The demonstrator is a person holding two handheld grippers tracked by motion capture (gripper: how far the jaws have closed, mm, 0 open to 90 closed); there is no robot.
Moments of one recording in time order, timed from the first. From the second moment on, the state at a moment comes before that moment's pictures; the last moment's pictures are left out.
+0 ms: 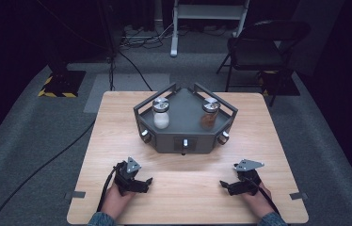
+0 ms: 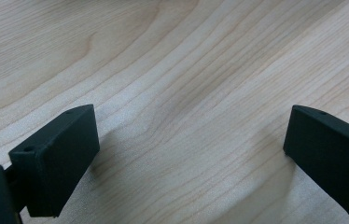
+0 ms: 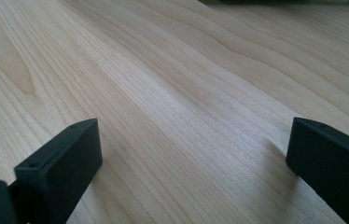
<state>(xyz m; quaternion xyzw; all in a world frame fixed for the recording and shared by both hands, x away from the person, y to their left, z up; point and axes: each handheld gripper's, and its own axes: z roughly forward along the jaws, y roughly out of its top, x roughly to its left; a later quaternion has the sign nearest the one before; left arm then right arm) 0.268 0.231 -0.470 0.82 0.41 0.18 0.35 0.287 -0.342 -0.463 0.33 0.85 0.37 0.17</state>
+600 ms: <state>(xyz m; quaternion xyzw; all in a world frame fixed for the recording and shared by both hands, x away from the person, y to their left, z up) 0.268 0.231 -0.470 0.82 0.41 0.18 0.35 0.288 -0.343 -0.463 0.32 0.86 0.37 0.17</state>
